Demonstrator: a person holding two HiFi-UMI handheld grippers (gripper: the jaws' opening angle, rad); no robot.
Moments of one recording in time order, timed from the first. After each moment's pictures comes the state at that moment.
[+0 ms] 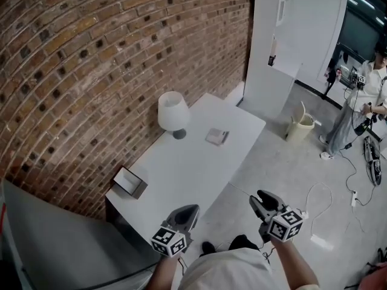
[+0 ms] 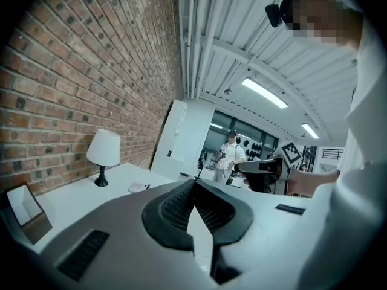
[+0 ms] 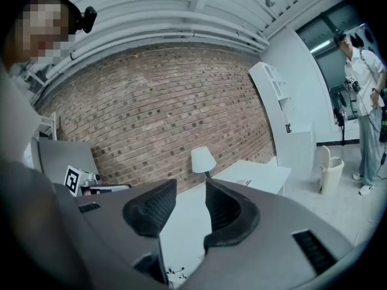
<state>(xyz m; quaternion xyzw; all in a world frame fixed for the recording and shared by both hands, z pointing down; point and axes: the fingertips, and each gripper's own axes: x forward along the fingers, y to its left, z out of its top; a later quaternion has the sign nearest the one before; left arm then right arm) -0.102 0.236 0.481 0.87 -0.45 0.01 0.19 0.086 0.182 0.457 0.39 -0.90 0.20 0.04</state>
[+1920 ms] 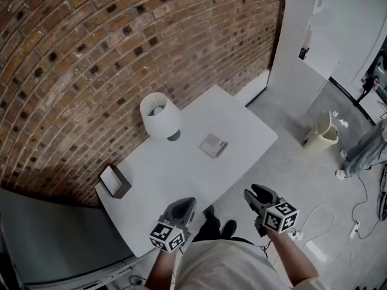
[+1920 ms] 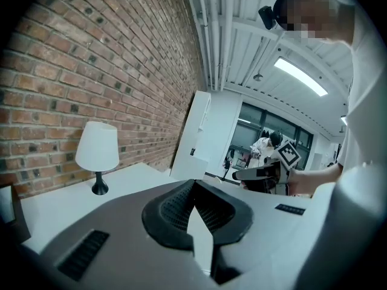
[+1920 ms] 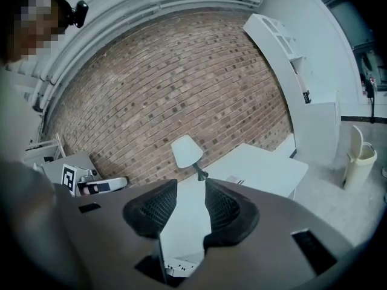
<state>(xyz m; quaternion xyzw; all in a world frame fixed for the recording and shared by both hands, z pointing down) -0.011 -0.004 0.517 0.80 -0.55 0.04 0.21 0.154 -0.096 0.537 0.27 -0.91 0.30 0.10</state>
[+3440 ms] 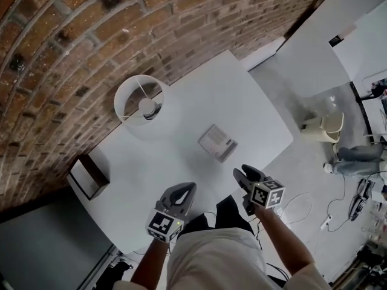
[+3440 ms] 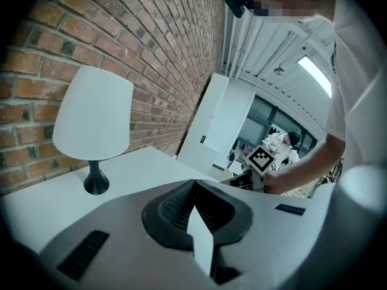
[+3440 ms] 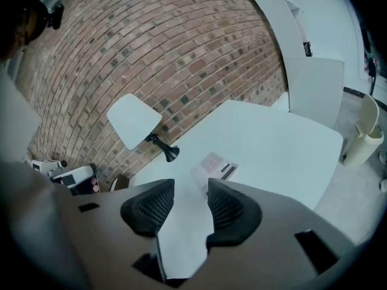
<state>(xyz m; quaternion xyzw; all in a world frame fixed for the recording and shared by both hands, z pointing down) -0.113 -0.175 0.648 0.80 -0.53 0.06 0.29 0.022 -0.274 0.746 0.28 -0.83 0.41 0.26</state>
